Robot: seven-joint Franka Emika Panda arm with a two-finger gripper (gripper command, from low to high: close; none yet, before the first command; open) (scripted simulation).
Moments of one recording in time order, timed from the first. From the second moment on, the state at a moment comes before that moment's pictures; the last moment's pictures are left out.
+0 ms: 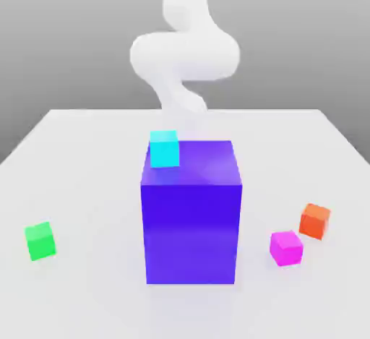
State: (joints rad) arm 0.00 -0.73 0.03 -2.28 -0.02 2.33 0.80
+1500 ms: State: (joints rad) arm 0.32 0.03 0.25 -2.79 -0.07 2.88 1.18
